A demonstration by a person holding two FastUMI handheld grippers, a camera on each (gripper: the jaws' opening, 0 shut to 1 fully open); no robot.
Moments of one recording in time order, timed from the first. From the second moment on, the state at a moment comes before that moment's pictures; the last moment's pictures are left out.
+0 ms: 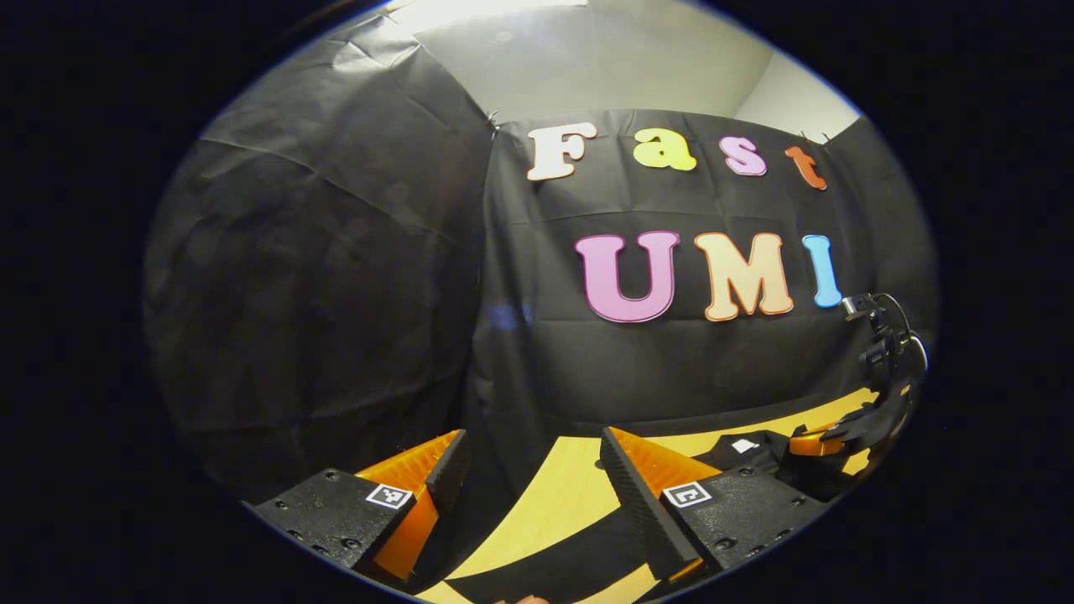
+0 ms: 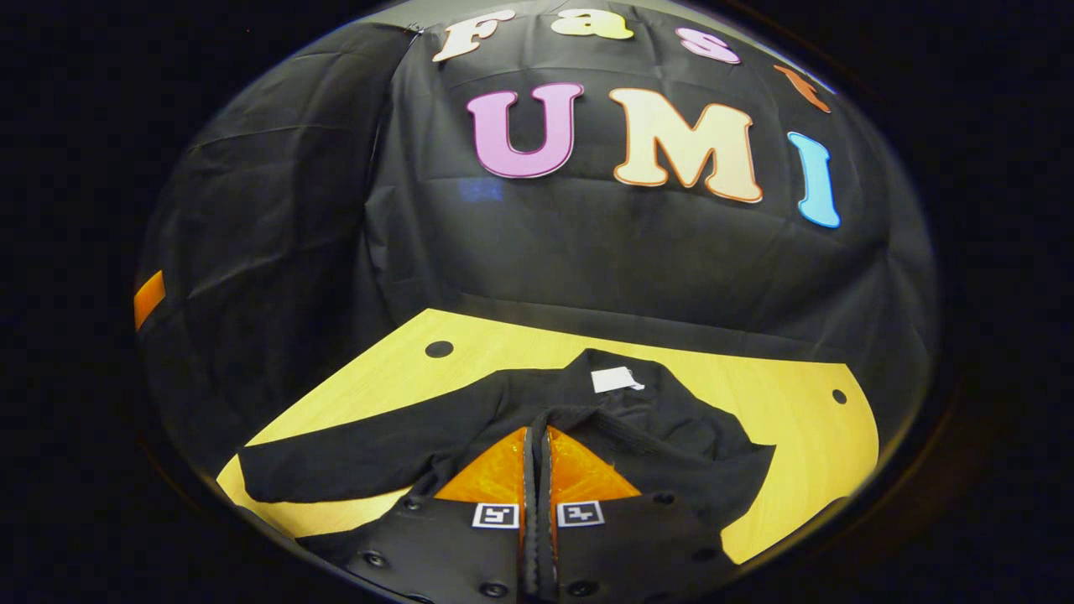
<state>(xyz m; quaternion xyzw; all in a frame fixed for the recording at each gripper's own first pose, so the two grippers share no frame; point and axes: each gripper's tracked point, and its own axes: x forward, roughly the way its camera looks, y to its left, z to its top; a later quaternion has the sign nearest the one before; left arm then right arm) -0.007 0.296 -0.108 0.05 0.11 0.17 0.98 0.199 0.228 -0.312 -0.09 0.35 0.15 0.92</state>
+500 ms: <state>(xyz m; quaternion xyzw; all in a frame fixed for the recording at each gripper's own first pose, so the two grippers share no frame) -0.049 0.342 -0.166 0.00 0.19 0.23 0.95 0.218 0.271 -0.343 -0.08 0.36 0.16 0.91</state>
